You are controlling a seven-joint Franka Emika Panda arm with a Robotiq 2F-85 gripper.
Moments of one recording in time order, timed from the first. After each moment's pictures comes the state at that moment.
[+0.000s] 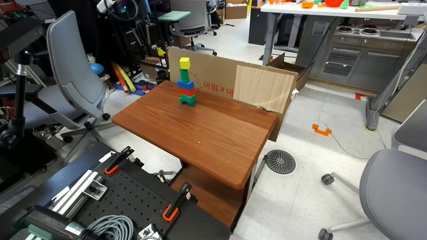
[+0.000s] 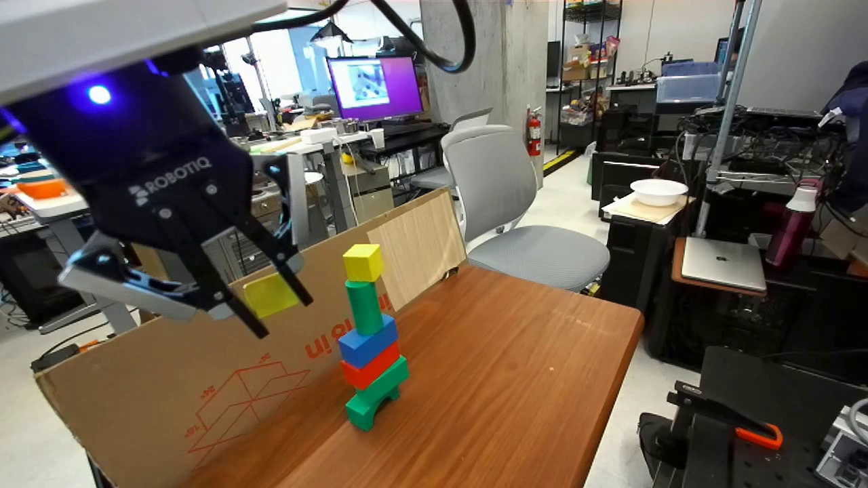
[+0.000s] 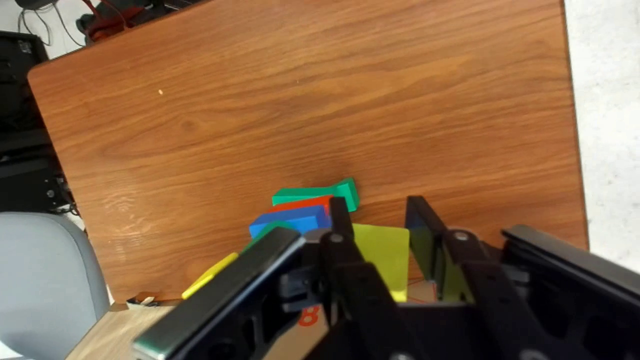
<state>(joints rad) 0.35 0.48 0.06 -1.49 -0.23 1.76 0.68</state>
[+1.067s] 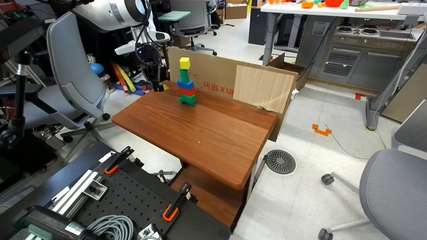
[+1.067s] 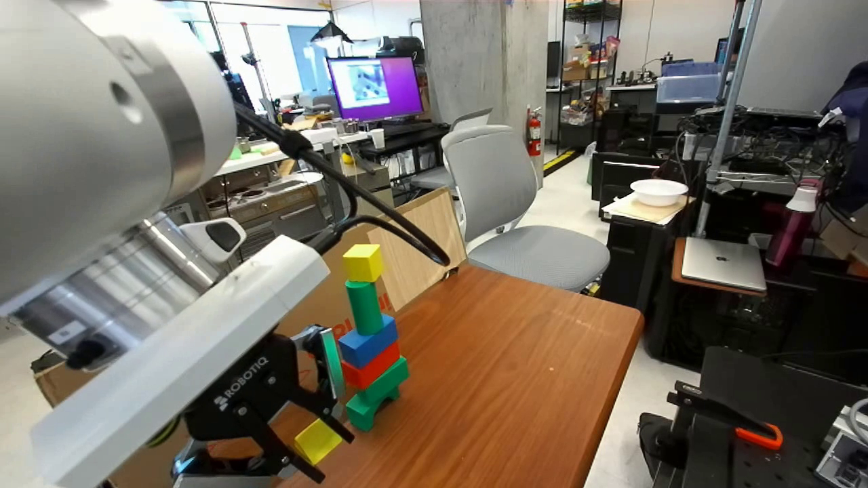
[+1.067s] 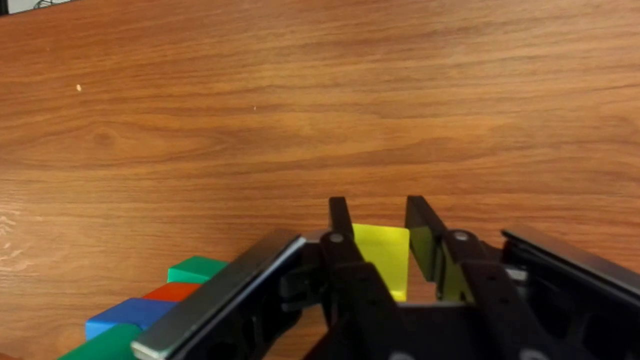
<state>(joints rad) 0.36 0.76 0.06 -1.40 -0.23 1.79 0.54</state>
